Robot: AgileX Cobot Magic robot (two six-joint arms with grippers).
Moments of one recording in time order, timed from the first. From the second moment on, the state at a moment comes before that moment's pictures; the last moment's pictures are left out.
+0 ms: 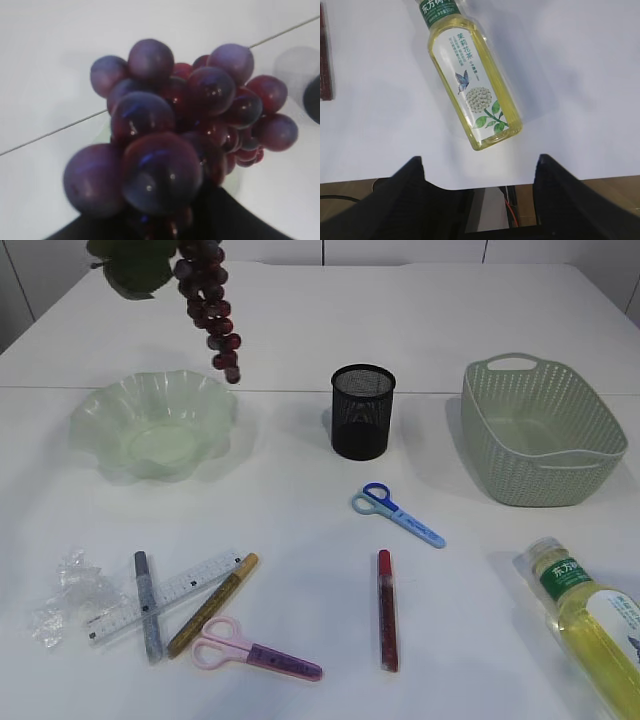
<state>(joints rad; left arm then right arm) -0.33 2.22 -2.50 0.15 1.27 0.09 -0.07 0.83 -0.78 0.07 1.25 0.11</state>
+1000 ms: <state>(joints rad) -0.13 2.21 -2.25 0.01 1.27 0.03 -0.07 0.83 -0.78 0.07 1.25 0.11</state>
